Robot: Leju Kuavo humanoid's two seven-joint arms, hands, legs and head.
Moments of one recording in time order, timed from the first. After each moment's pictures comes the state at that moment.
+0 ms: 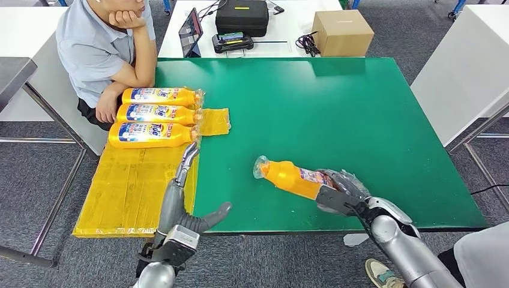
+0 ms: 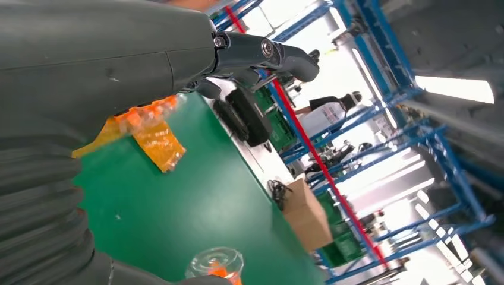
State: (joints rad) left arm -0.07 -0.11 -0.52 -1.49 -0.38 0.59 -0.40; right arm -0.28 -0.38 0.46 -1.14 0.38 0.19 -0.35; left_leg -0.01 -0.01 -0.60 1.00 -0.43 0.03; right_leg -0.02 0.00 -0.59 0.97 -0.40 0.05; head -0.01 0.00
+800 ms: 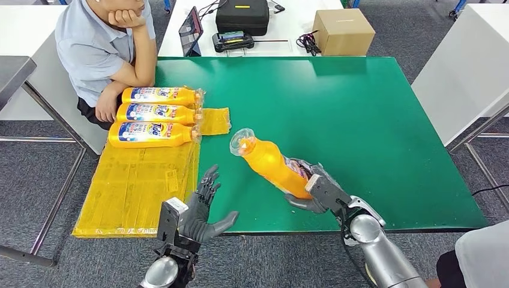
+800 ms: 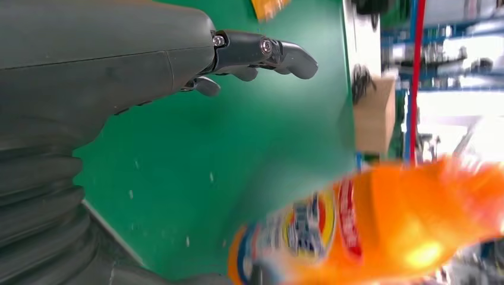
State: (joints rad) left arm -0.10 -0.16 -0.50 -1.24 0.11 0.24 -0.35; right arm -0.24 -0.20 0.39 -1.28 0.18 0.26 -0.42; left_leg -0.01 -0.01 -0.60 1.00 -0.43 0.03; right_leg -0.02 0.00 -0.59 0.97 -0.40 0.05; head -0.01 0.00
